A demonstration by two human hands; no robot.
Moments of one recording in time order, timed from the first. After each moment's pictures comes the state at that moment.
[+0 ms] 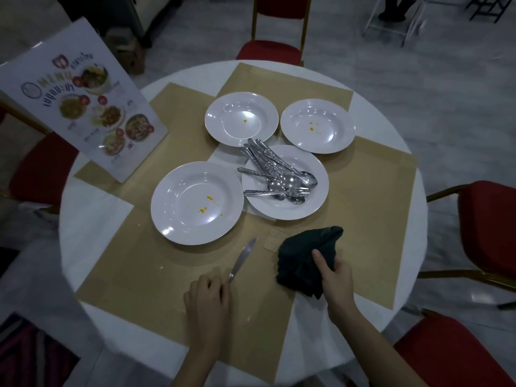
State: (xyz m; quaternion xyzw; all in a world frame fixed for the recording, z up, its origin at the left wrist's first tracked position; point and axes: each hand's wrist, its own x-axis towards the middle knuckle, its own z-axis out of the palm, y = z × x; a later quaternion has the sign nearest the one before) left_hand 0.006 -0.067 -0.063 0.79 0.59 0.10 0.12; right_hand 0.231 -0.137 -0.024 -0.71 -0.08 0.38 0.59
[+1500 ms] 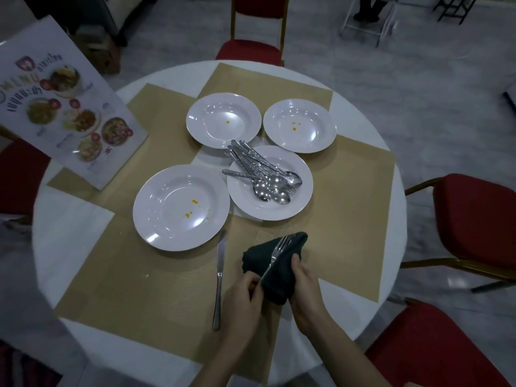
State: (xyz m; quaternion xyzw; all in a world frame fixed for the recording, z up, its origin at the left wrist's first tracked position) left_hand 0.073 -0.085 -0.003 0.69 0.52 0.11 0.50; right_hand 0.193 -0.128 -0.011 -0.62 0.02 0.51 0.60
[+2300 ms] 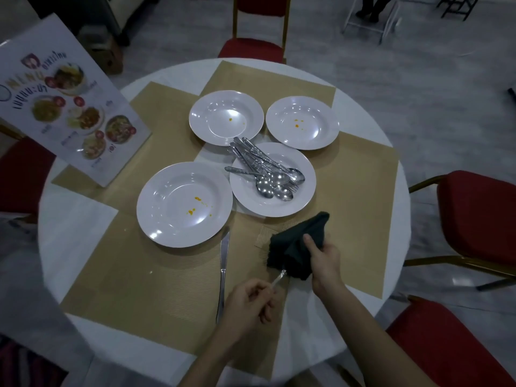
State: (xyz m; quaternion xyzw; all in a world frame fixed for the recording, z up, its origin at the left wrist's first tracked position) left_hand 0.060 -0.084 0.003 0.55 0.46 0.09 0.69; right_hand 0.236 -0.109 -0.020 -0.69 0.04 0.38 0.61
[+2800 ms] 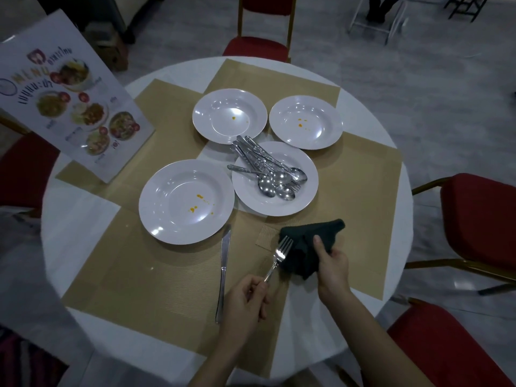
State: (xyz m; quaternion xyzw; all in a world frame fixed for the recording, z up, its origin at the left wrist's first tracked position) left_hand 0.060 -0.094 -0.003 0.56 0.50 0.17 0.64; right_hand 0.239 -0.122 -0.020 -0.68 0.06 0.37 0.63
